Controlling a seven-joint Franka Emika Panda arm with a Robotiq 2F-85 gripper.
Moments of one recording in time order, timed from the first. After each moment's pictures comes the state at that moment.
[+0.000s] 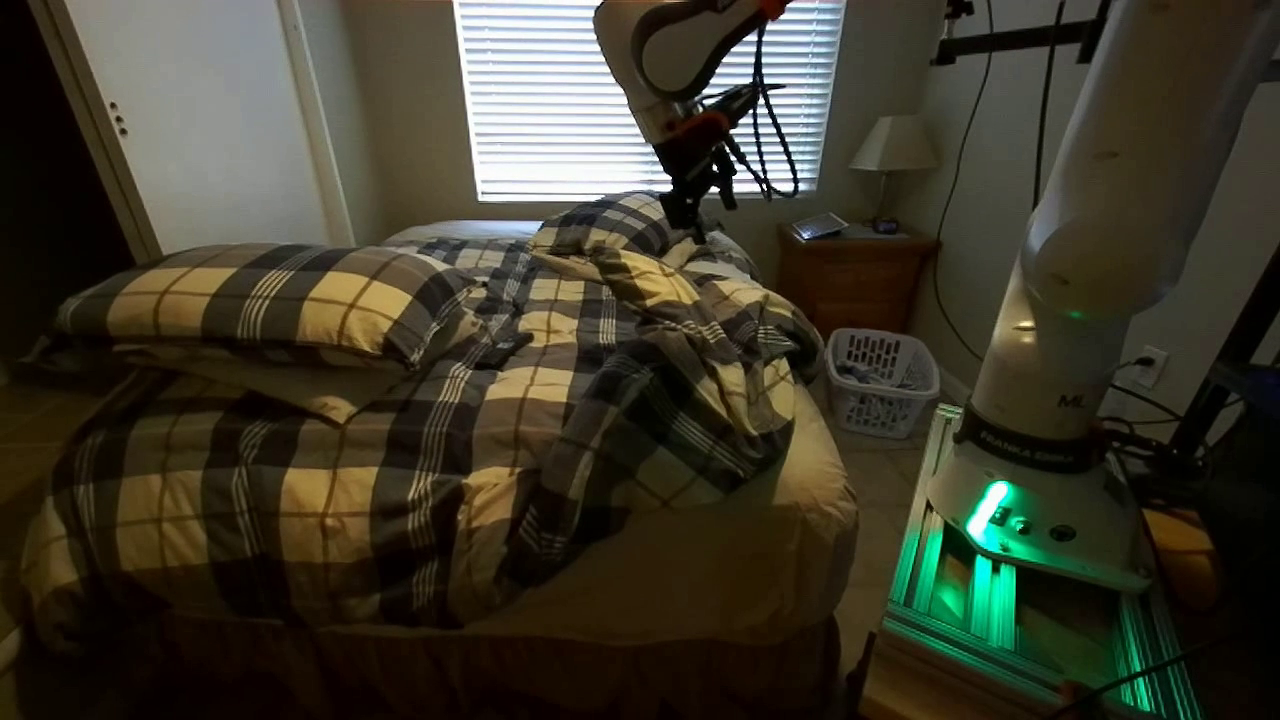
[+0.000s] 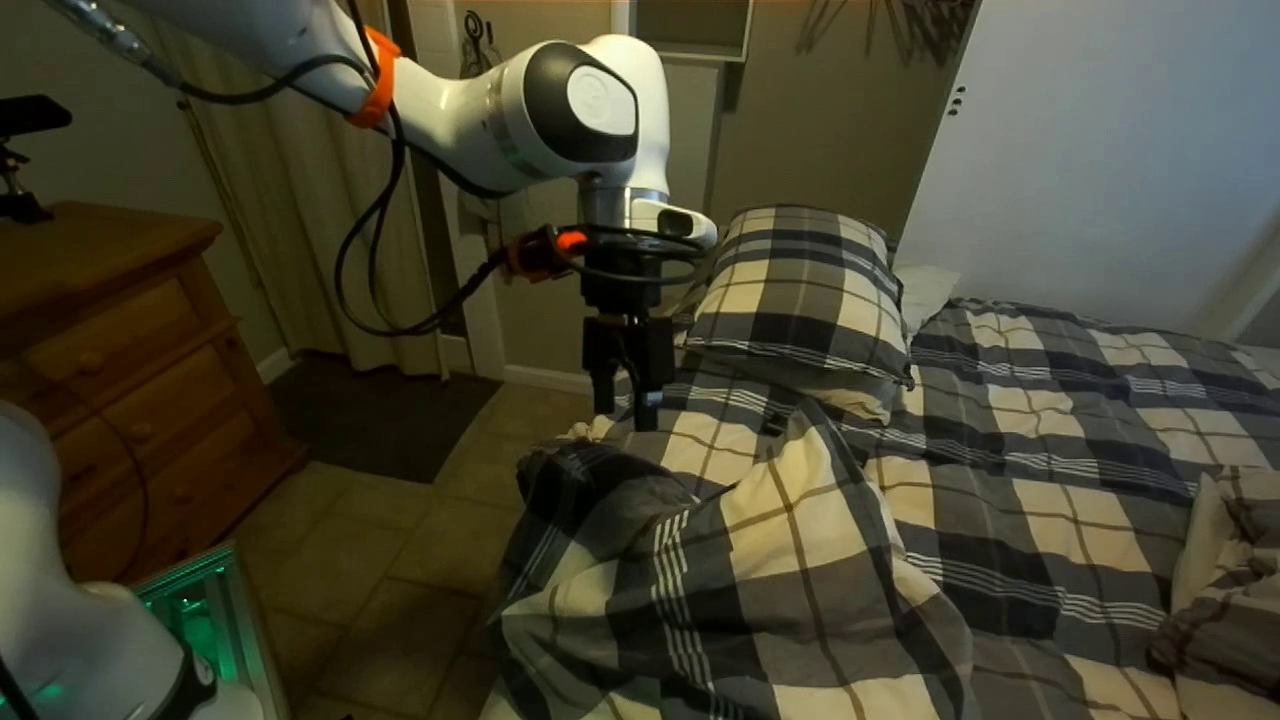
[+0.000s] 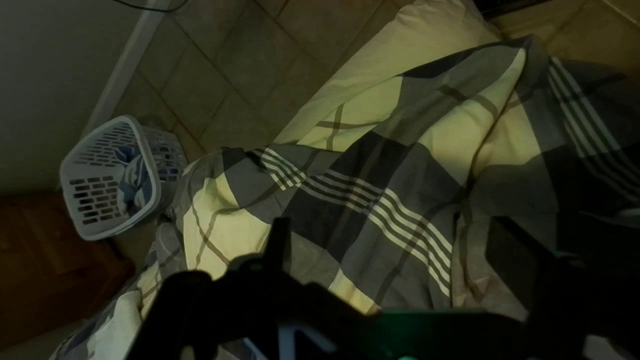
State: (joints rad) arm -0.03 -0.04 -0.01 -2.10 -0.45 1.75 0.36
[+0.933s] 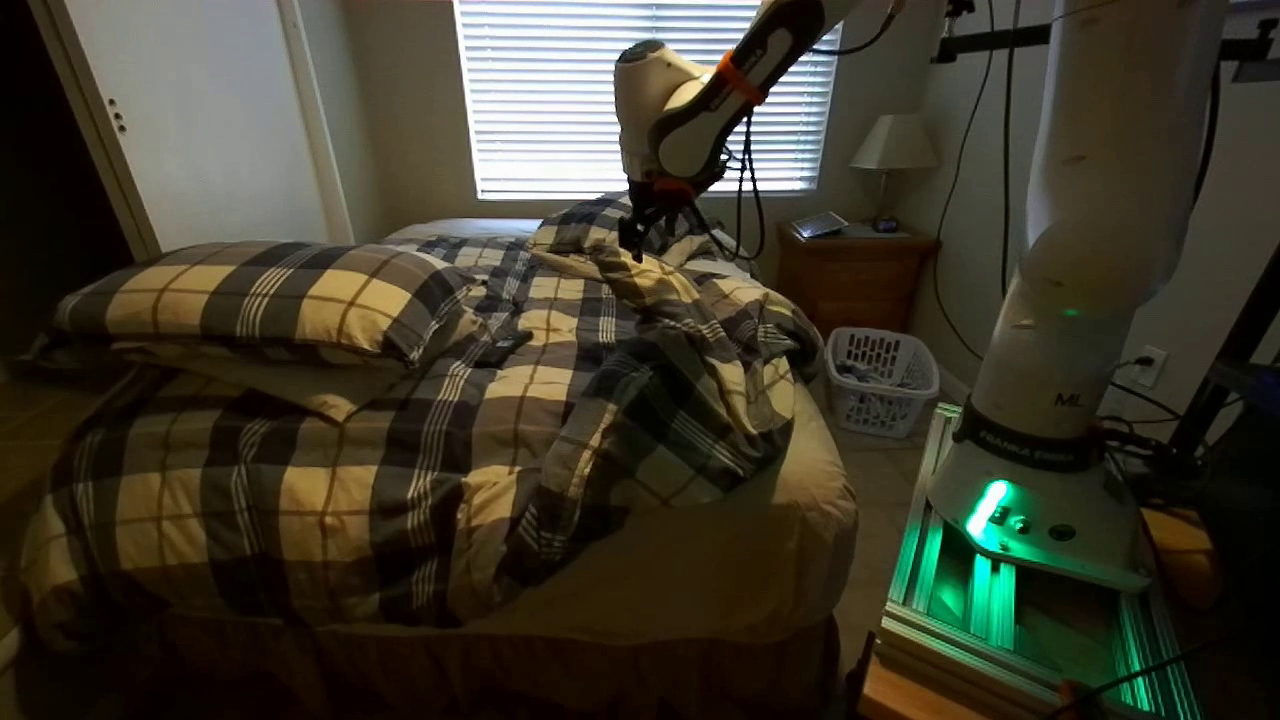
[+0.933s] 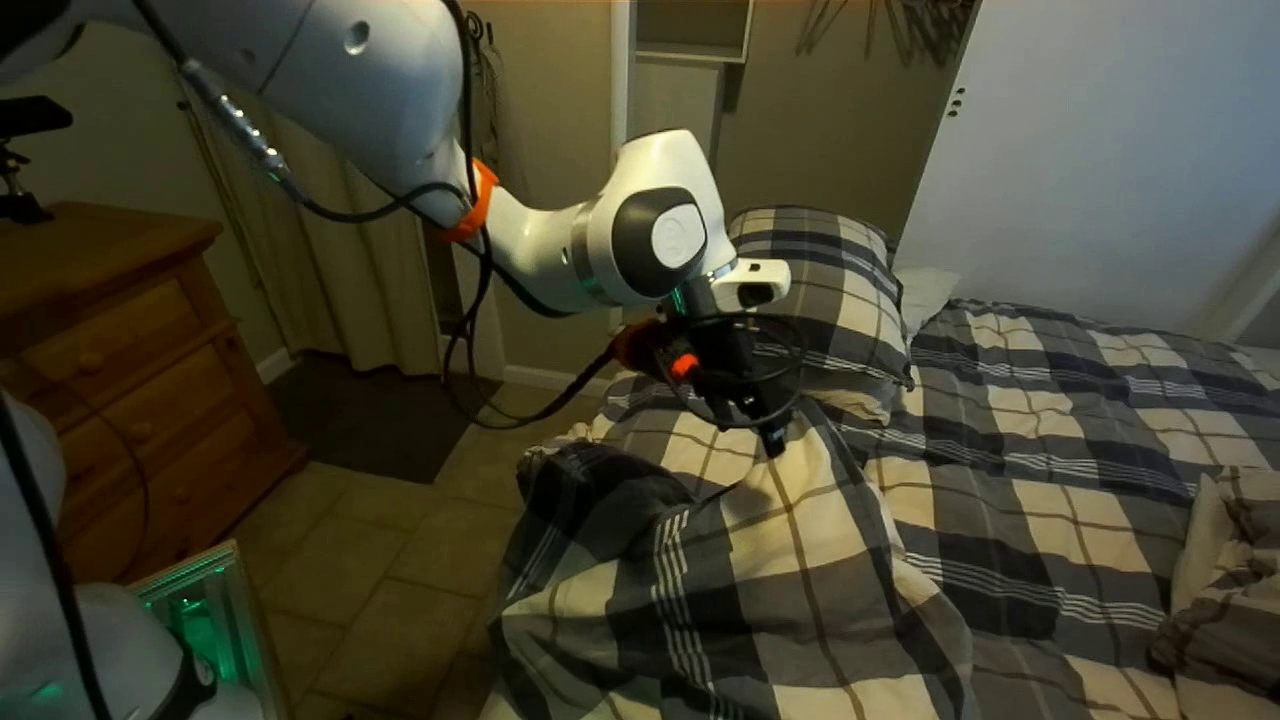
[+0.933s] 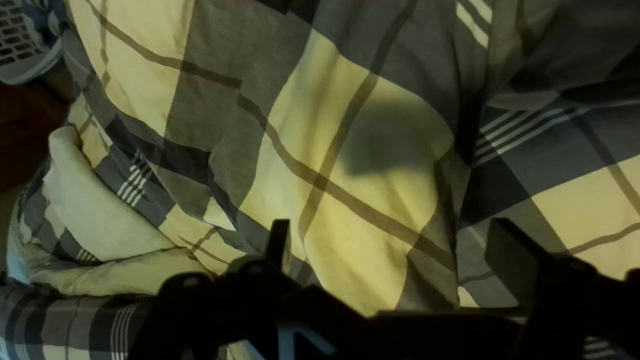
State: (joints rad) arm -0.08 0.17 -0.11 -2.10 -0.61 2.46 0.46
